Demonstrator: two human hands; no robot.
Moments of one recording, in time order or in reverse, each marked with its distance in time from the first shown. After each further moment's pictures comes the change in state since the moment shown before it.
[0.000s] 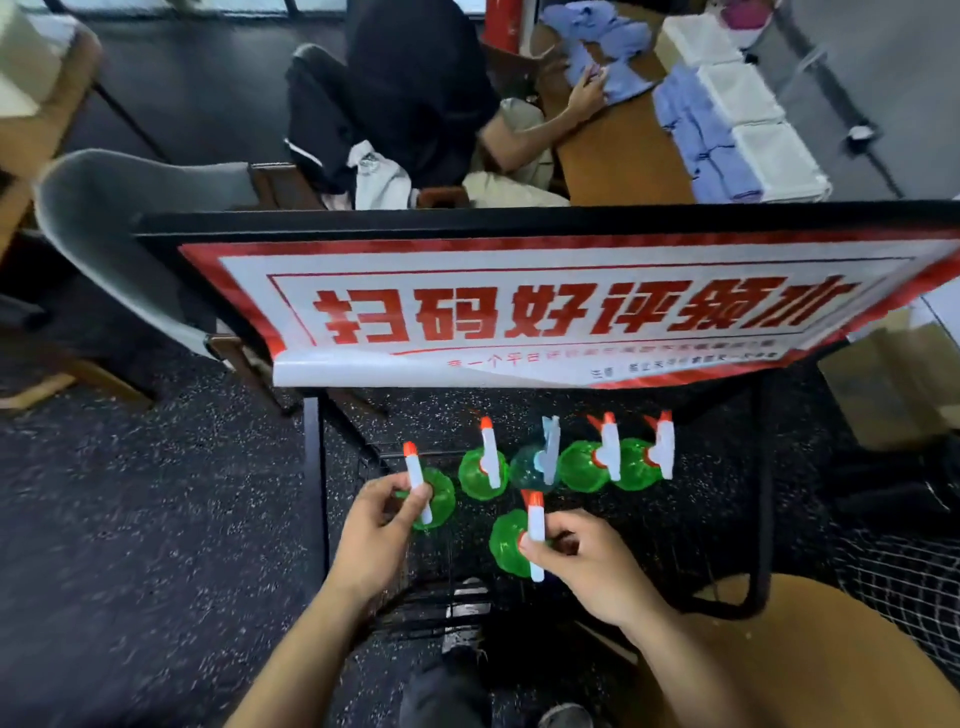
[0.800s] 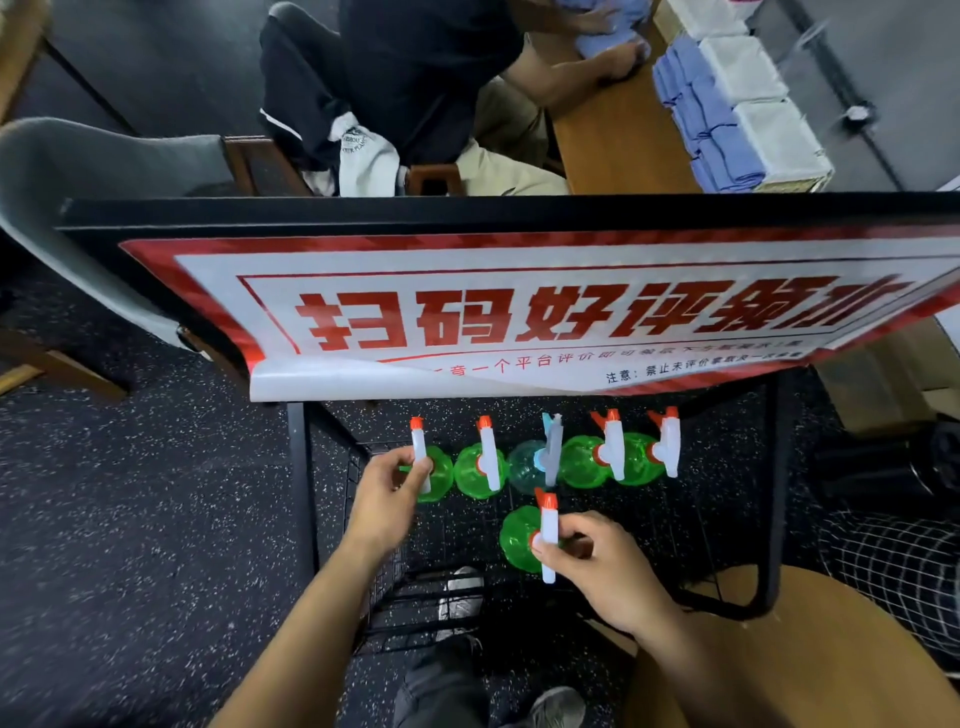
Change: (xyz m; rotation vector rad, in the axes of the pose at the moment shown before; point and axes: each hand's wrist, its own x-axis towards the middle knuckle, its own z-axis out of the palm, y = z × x) left_hand 0.050 0.007 0.015 0.069 -0.029 -0.065; right_hand 0.008 0.006 -0.003 -0.045 0.039 0.072
